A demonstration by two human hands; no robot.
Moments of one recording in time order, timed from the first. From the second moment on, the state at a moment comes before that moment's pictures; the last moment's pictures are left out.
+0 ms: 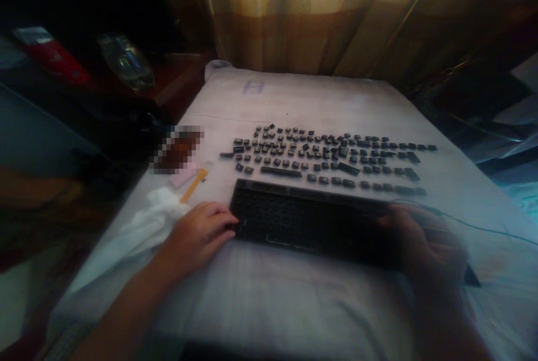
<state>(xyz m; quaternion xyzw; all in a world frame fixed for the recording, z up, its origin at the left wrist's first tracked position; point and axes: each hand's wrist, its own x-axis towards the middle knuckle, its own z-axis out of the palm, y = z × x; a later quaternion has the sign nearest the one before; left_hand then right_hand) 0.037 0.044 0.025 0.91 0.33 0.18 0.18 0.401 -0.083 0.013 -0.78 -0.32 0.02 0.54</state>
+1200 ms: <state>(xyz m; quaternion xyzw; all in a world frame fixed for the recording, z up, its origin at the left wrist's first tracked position) 0.049 0.040 0.050 0.90 0.39 0.02 0.17 0.398 -0.084 0.017 -0.77 -0.33 0.04 0.55</state>
